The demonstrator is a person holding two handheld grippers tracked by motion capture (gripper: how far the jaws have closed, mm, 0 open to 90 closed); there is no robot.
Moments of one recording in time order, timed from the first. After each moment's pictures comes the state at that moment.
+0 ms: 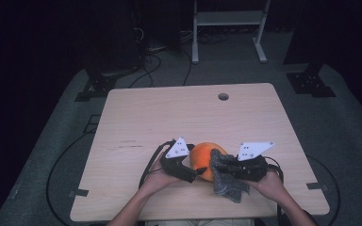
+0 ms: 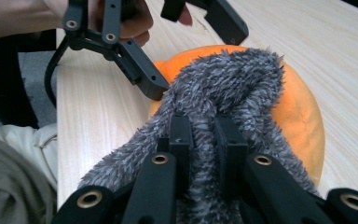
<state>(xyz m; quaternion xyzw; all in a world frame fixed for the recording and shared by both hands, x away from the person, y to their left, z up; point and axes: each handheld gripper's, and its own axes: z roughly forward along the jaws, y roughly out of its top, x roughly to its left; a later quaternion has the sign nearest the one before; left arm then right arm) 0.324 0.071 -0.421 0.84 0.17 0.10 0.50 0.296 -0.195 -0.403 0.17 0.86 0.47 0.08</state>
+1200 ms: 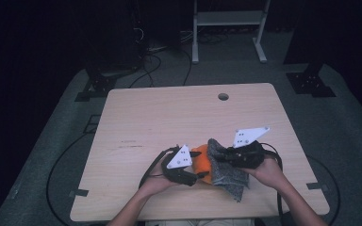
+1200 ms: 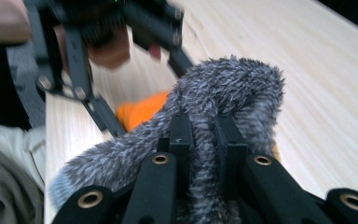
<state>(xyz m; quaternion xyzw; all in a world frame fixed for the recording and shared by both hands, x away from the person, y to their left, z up) 0.308 0.068 -0.419 0.85 0.09 0.14 0.50 0.316 -0.183 -0.370 0.16 0.88 0.45 0.09</state>
